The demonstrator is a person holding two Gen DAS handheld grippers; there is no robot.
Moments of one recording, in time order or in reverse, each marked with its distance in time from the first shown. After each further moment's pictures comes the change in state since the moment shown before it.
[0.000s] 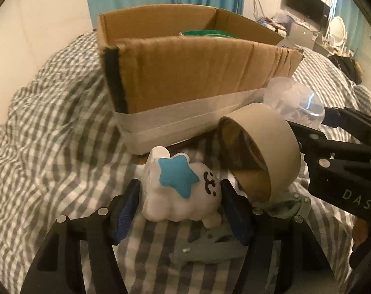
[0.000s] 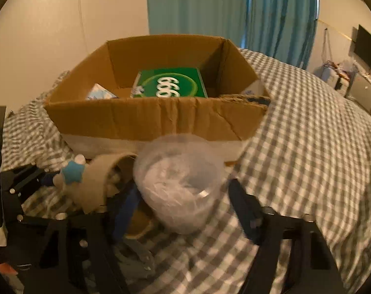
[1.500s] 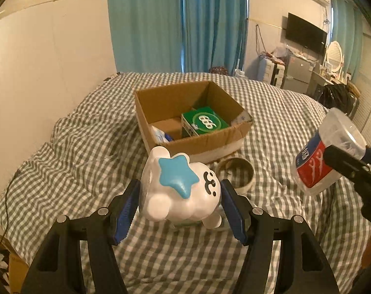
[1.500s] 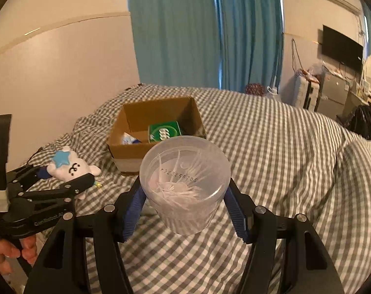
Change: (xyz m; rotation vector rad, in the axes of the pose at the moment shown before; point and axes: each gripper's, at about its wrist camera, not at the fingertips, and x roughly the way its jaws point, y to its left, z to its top) left arm -0.154 -0.009 0.007 -0.052 -0.197 0.036; right arm -0.208 -0.001 -0.011 0.104 -0.186 -0.070
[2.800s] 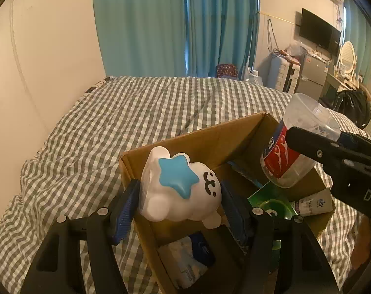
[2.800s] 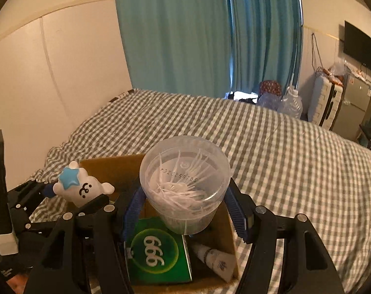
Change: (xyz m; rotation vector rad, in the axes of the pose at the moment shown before) left arm 0.180 0.031 0.124 0.011 0.038 0.004; right arm 0.247 0.003 0.137 0.033 0.066 0.059
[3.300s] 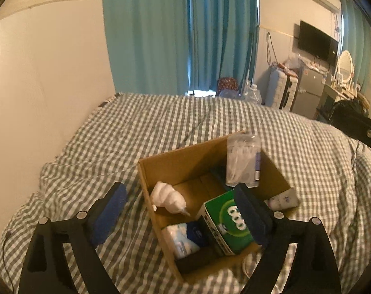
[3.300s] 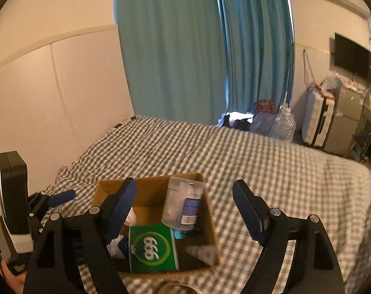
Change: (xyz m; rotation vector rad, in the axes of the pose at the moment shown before) left arm -0.089 -0.009 0.002 -0.023 -0.081 0.019; right arm -0.109 -0.011 0.020 -0.006 -0.143 -0.033
